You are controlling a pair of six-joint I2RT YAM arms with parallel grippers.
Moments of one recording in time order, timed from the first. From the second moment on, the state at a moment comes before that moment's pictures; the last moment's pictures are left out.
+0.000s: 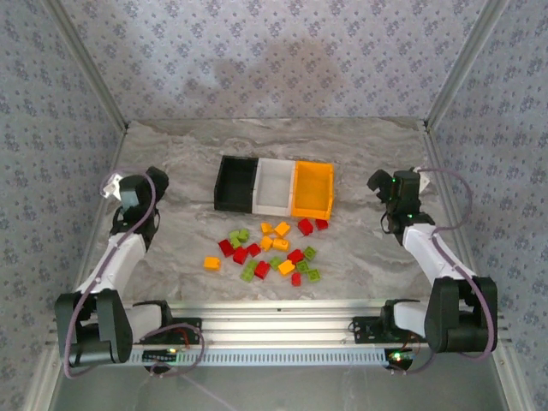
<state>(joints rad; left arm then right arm) 0.05 1.13 0.61 0.03 -0.20 -0.90 0.03 1.21 0.67 -0.06 0.17 0.67</state>
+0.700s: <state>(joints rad) -0.35 0.83 0.53 -0.34 0.05 -0.92 0.48 1.29 0.73 -0.45 0.02 0.65</state>
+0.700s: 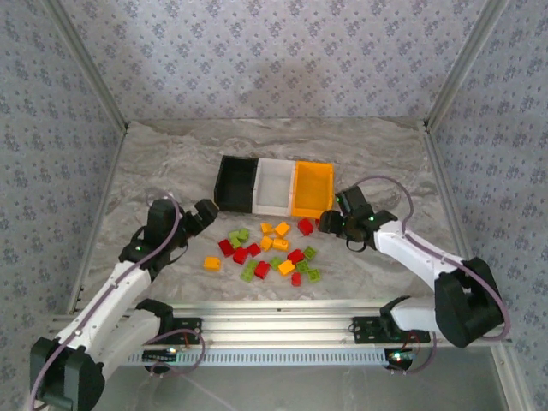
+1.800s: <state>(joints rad) -0.39 0.71 0.44 -0.46 0.07 -0.93 0.65 1.68 0.99 -0.44 0.11 0.70</state>
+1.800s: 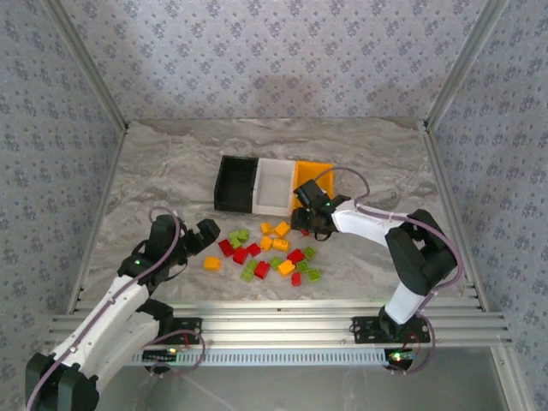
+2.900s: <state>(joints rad) -0.39 0.76 0.44 -0.45 0.07 -0.93 0.72 1.63 1.04 -0.54 0.16 0.64</state>
